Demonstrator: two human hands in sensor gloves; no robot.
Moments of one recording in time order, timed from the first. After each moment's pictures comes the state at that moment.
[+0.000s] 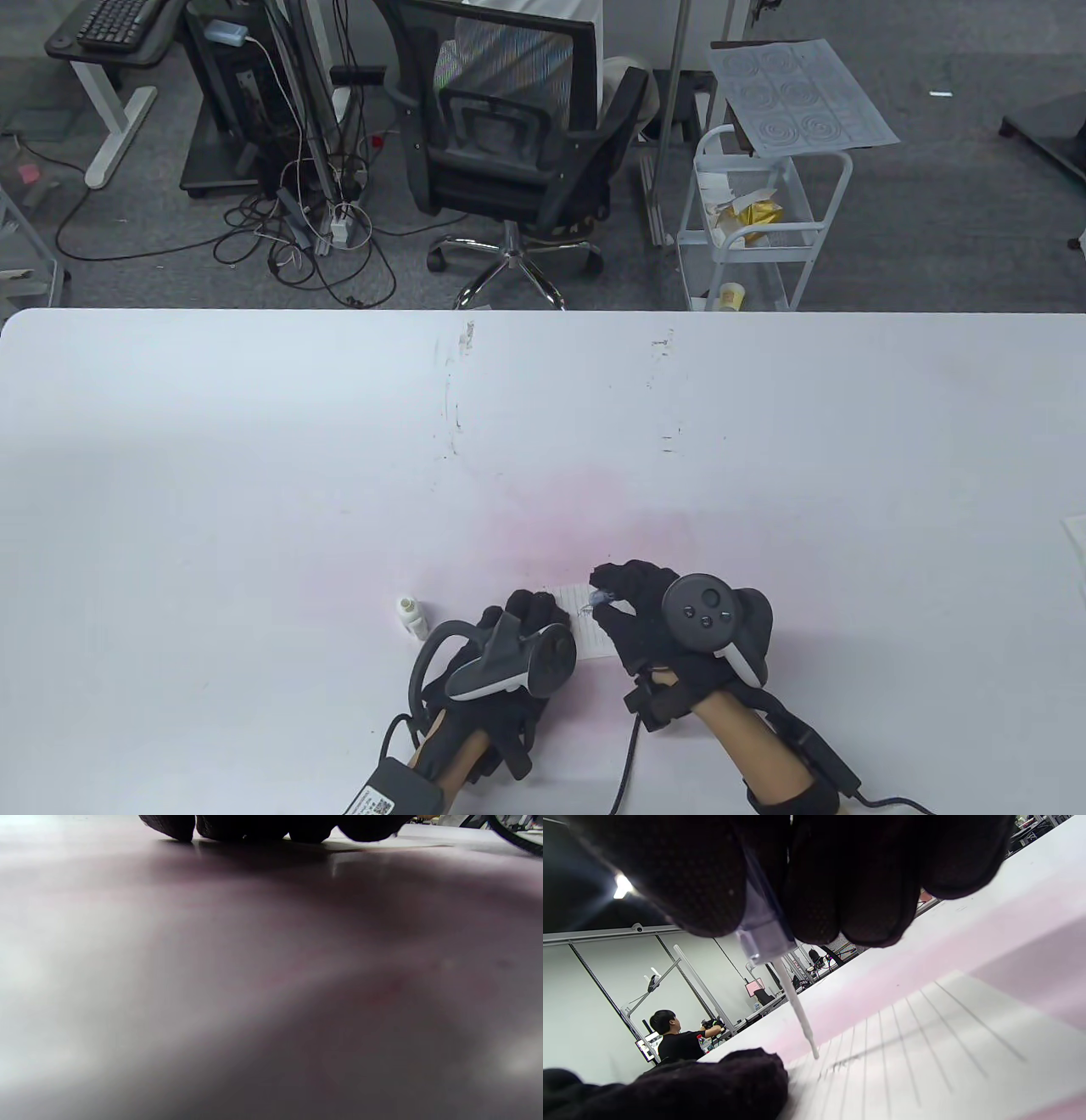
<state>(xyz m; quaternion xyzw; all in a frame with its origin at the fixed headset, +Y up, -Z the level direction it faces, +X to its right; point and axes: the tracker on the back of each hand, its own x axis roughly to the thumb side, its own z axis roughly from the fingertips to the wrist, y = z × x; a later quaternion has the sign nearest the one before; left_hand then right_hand) -0.070 -0.774 -0.241 -0.17 -0.23 -0.03 0.96 0.119 -0.737 -0.270 0.12 -0.06 0.93 0.34</state>
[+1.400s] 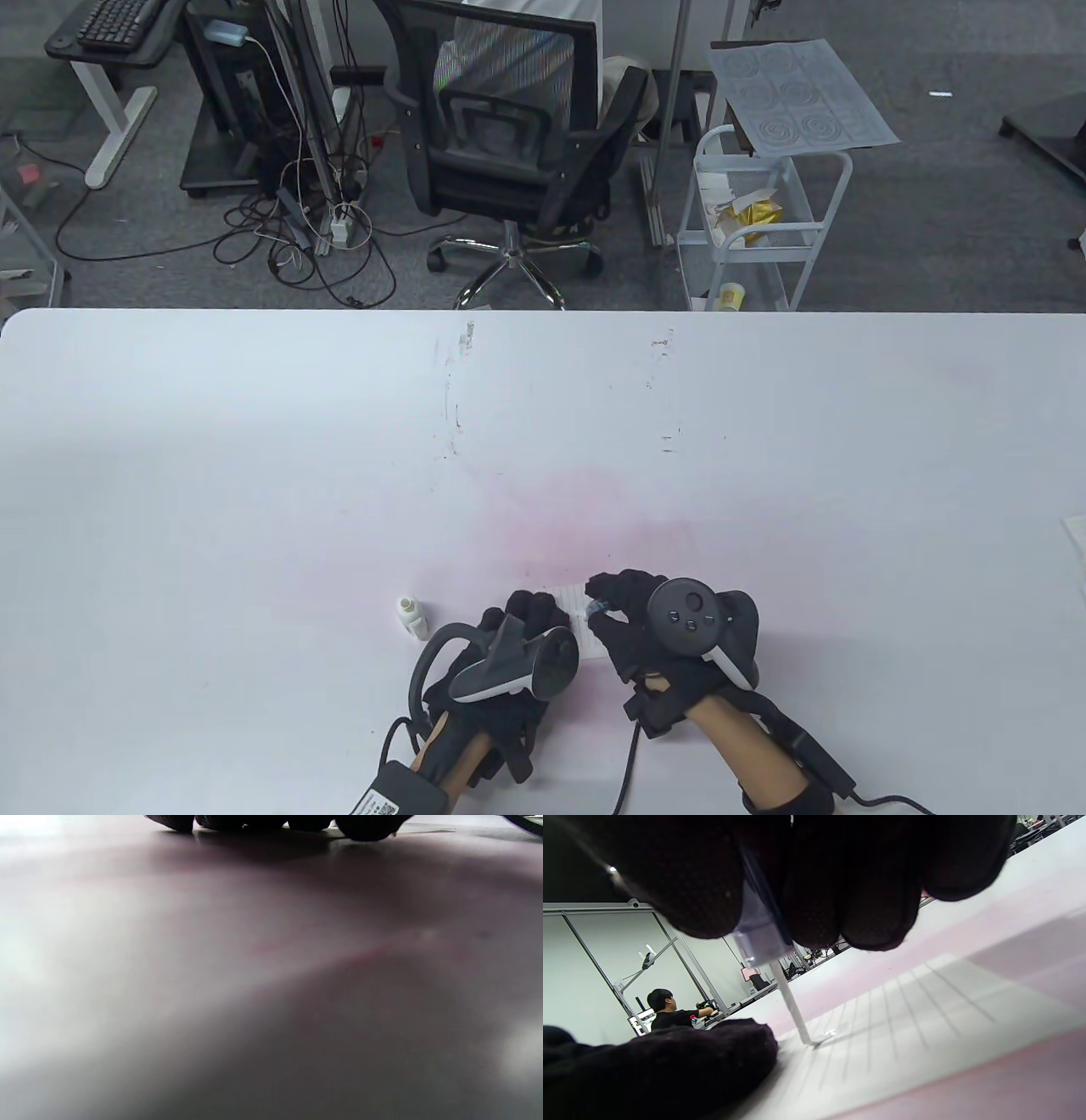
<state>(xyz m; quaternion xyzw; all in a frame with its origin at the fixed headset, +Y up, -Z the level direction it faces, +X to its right) -0.069 -0.774 -0.241 -0.18 -0.23 -0.03 0.96 0.111 -0.743 -0.269 0.13 -0.05 0.94 0.30</state>
